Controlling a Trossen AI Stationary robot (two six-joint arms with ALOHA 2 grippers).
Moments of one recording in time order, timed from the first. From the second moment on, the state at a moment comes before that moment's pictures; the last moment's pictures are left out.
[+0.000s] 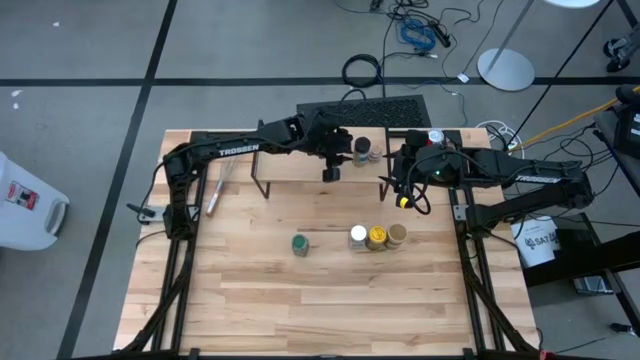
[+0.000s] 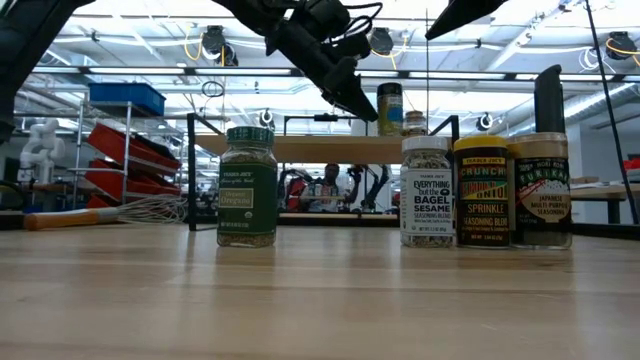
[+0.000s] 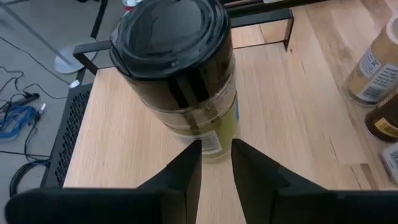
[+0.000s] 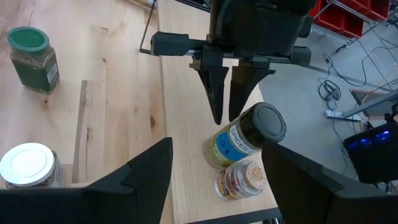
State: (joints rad) left arm 0.39 1.92 1.69 -0.43 0.20 0.43; right arm -0.05 1.07 1.18 -0.75 0.39 -0.25
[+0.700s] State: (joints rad) left arm 0.28 1.72 1.69 -0.92 0.04 0.27; right arm -0.05 1.09 1.18 -0.63 0.14 -0.15
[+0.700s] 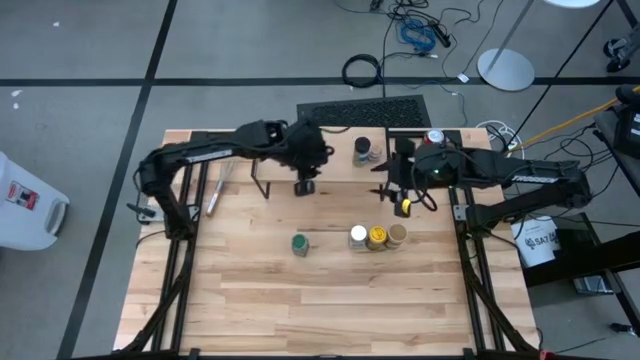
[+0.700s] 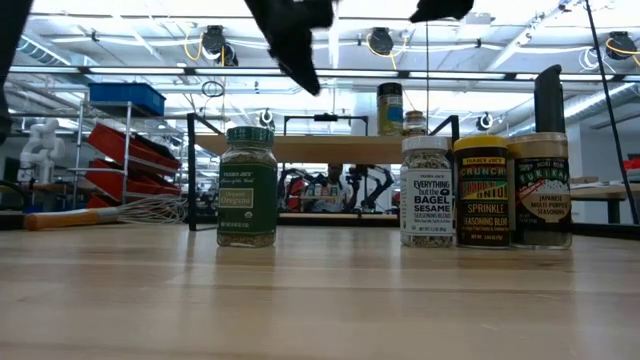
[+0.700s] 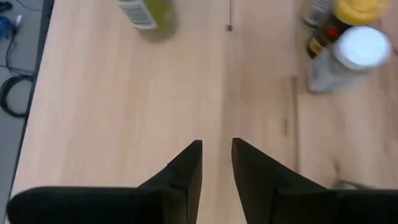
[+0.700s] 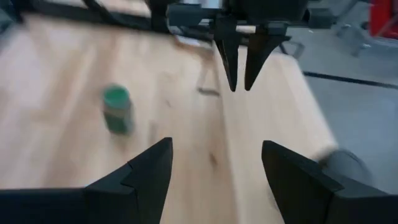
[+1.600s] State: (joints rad) left arm 0.02 0.88 0.91 -0.58 -0.32 -0.15; right arm 0.12 1.78 1.22 0.02 -0.01 -0.03
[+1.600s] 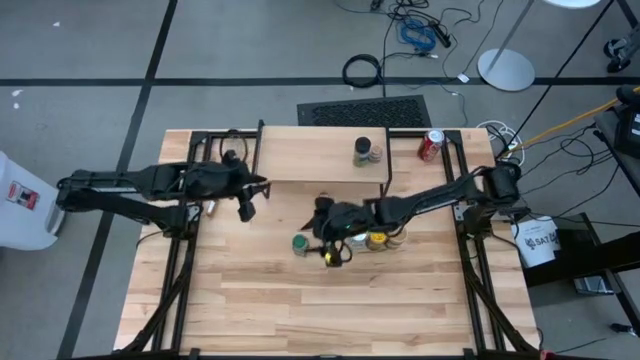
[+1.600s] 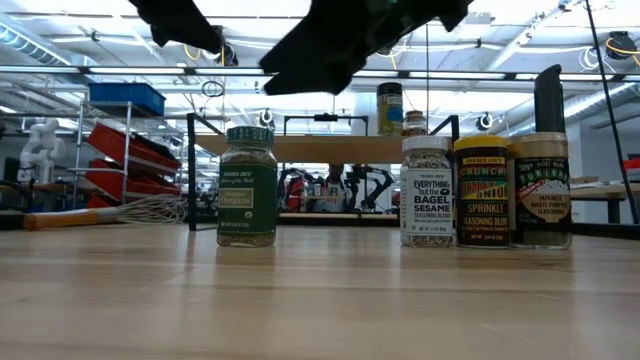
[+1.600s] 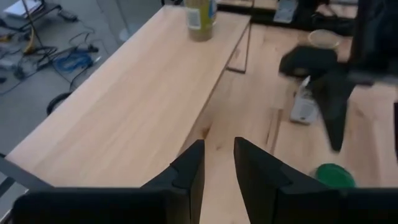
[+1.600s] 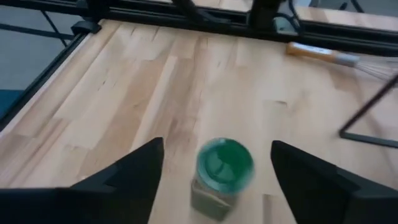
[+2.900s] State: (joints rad) left arm -0.05 0.85 0.89 -0.56 -0.33 -0.18; right arm 0.09 1.97 1.38 -0.14 -0.03 0.01
